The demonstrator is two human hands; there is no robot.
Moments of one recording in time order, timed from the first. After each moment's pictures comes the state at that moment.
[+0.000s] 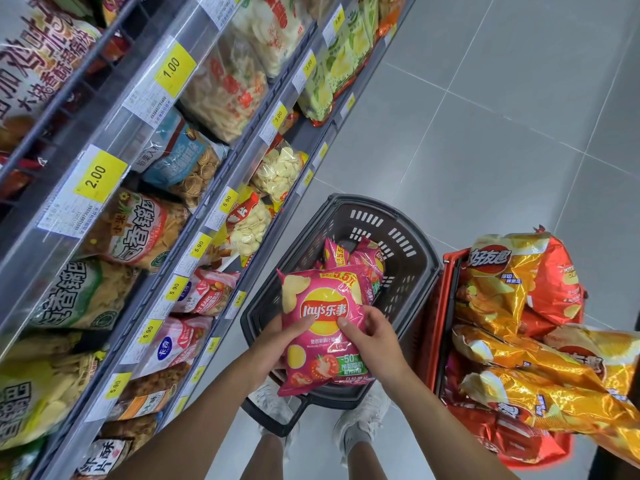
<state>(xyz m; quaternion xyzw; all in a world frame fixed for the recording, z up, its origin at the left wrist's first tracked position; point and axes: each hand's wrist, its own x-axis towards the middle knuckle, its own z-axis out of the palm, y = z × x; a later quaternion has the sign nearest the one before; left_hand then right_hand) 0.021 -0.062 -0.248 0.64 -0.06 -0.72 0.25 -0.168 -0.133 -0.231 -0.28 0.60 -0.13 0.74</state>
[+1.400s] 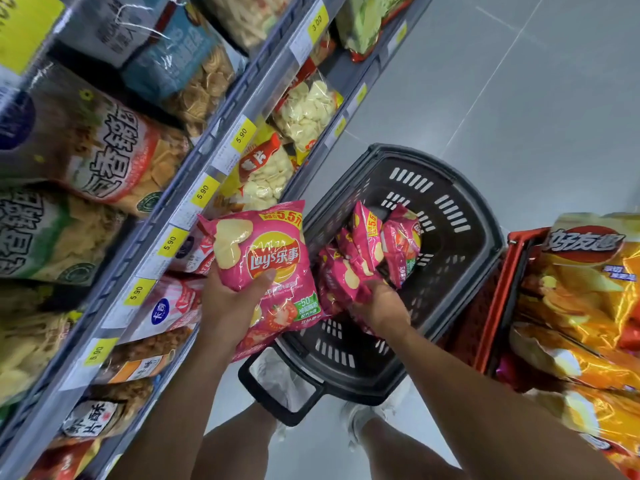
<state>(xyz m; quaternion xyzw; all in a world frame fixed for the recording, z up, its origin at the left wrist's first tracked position) 0.078 -0.036 -0.297 0.82 -0.04 -0.41 0.38 -0.148 -0.139 -0.437 -0.62 0.60 0.22 0.46</state>
